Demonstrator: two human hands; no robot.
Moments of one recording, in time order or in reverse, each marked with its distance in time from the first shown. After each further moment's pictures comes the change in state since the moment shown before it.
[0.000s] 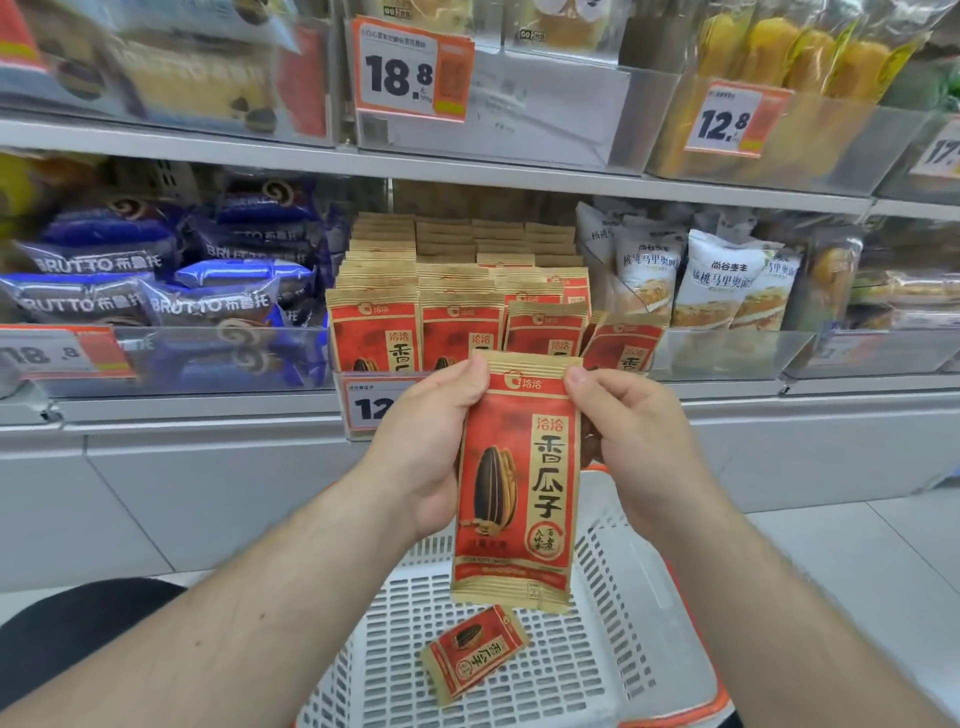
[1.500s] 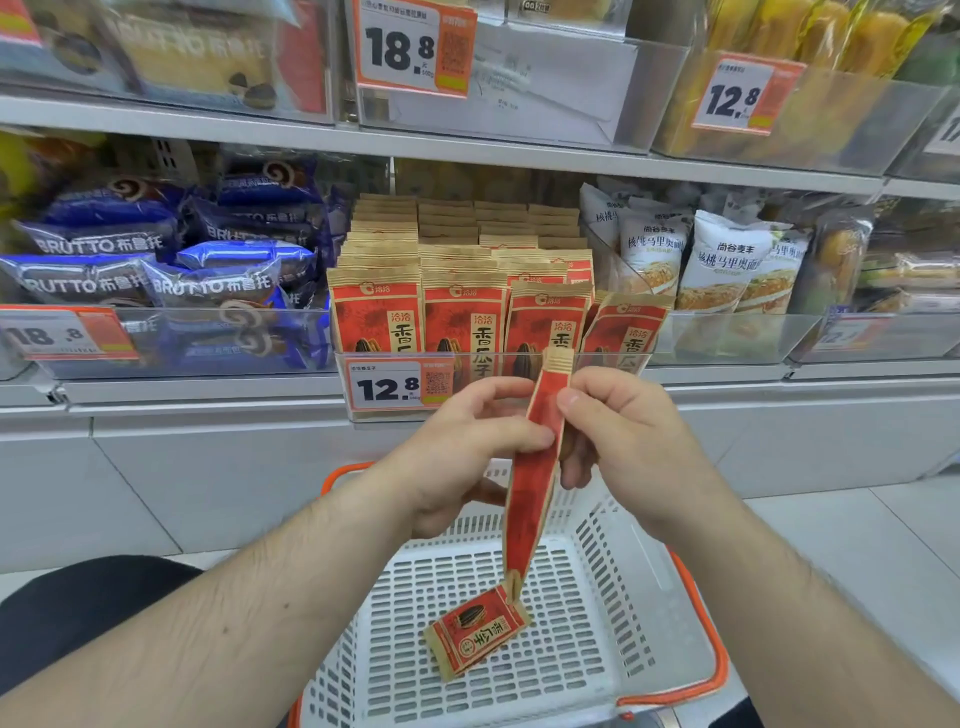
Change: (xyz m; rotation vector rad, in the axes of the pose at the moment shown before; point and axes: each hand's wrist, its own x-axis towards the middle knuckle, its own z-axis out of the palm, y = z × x) left_hand 0.002 -0.022 -0.012 0.404 -0.208 -0.043; right_hand -0.015 0.002 -0.002 -0.142 -0.166 -0.106
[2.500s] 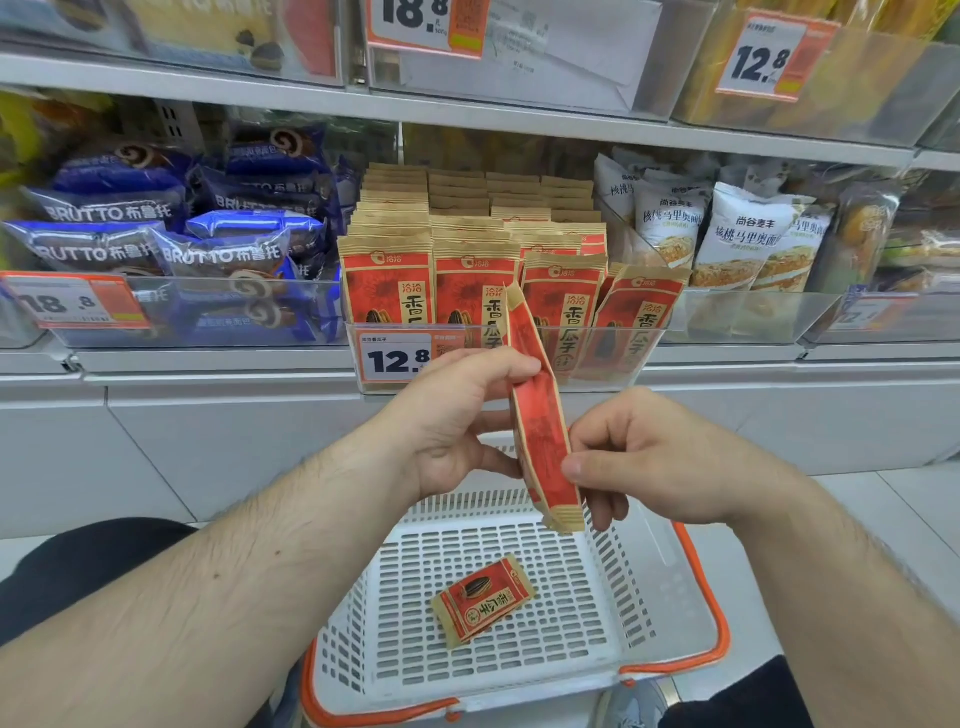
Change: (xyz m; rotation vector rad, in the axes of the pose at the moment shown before) left_hand -0.004 0.013 0.003 -0.265 0.190 -0.084; right_hand -0.007 -0.006 -0.020 -0.359 -0.513 0.116
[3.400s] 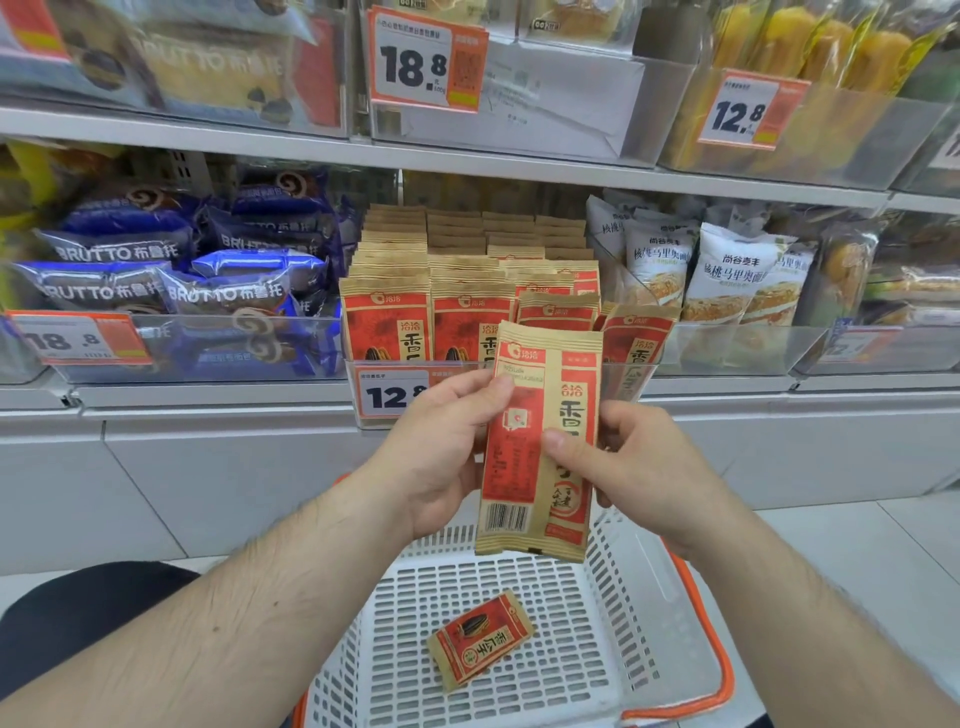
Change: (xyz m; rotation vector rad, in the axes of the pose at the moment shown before) left_hand -0.002 0.001 -0.004 0.026 0.006 0.096; right_hand 0.014 0.007 0.010 0.293 0.470 0.097
